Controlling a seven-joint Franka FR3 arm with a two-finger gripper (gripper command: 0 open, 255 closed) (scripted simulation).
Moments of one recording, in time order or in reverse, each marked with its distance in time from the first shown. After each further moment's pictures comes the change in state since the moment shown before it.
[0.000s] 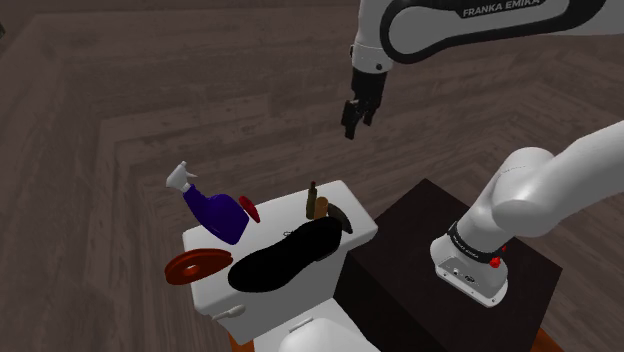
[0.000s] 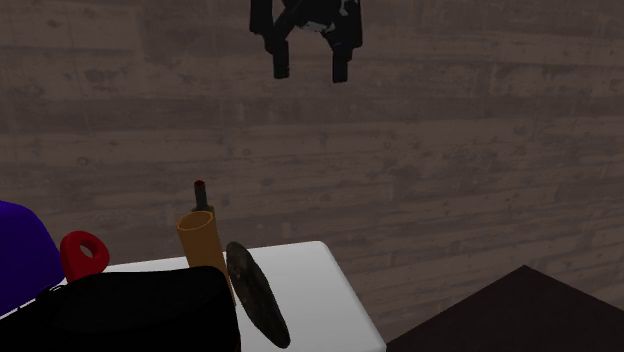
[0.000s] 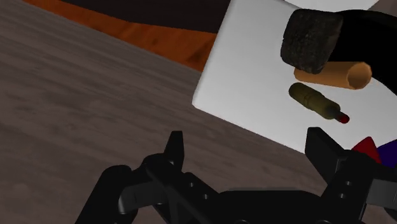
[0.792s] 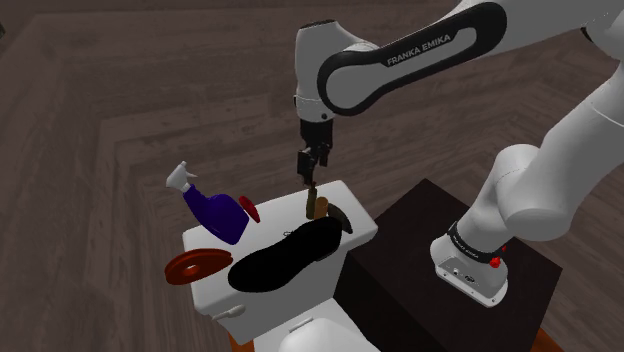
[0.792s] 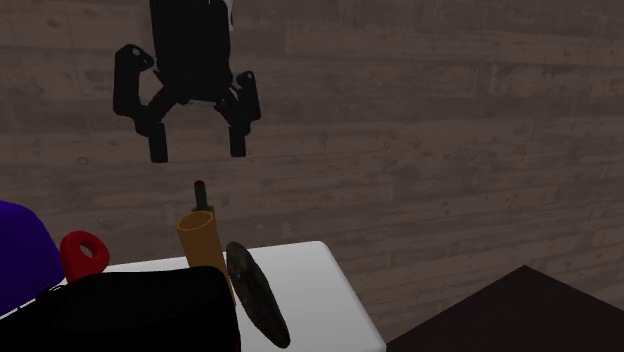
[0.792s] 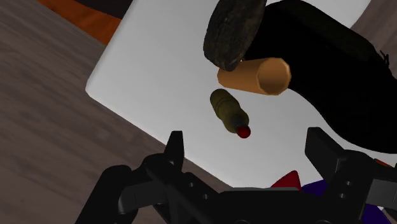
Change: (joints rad) arm 0.245 0.343 0.003 0.112 0.074 0.160 -0.012
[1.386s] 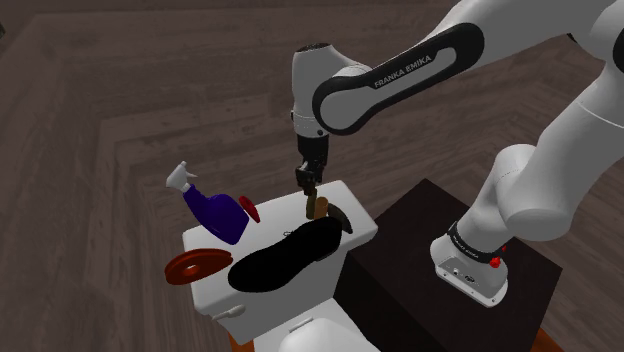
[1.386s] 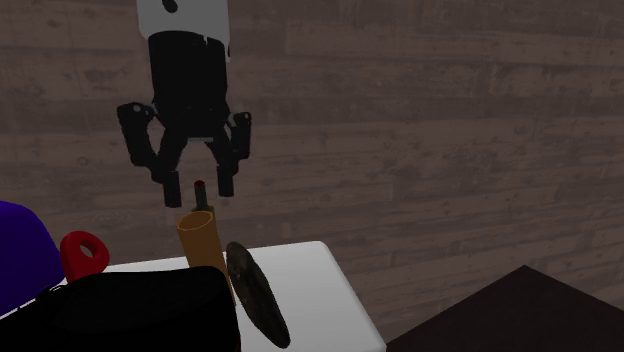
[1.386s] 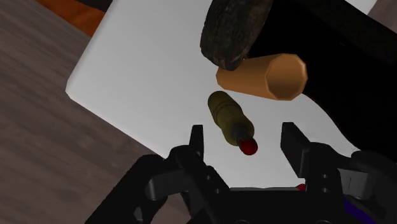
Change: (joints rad) arm 0.008 0.061 0.009 -0.038 0.007 0.097 -0.009
